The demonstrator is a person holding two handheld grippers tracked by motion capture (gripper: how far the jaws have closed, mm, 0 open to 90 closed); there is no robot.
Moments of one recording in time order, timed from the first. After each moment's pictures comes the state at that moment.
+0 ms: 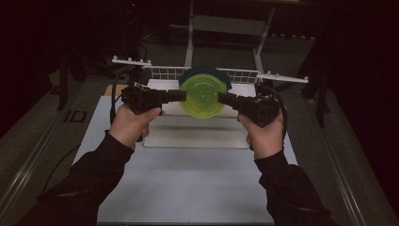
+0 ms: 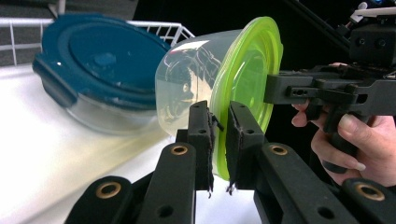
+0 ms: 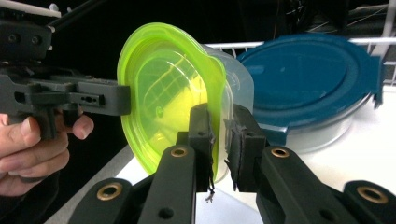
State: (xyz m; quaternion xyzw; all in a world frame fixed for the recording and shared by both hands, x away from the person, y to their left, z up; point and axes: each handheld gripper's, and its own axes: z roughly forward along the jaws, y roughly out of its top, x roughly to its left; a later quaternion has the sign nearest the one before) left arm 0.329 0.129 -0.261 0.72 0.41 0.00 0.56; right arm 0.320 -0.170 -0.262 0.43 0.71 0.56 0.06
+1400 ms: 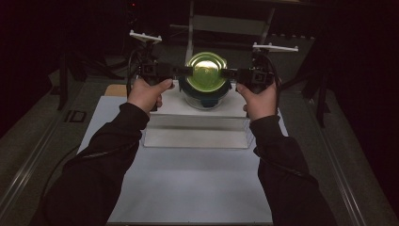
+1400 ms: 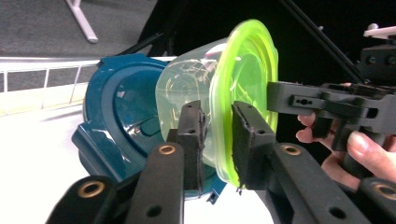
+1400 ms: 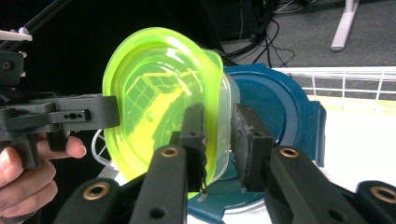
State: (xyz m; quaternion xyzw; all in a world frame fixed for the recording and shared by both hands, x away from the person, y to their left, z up) left arm 0.410 0.118 -0.263 0.69 0.47 -0.03 0.56; right arm 0.404 -0.168 -0.250 0.51 0.69 0.52 0.06
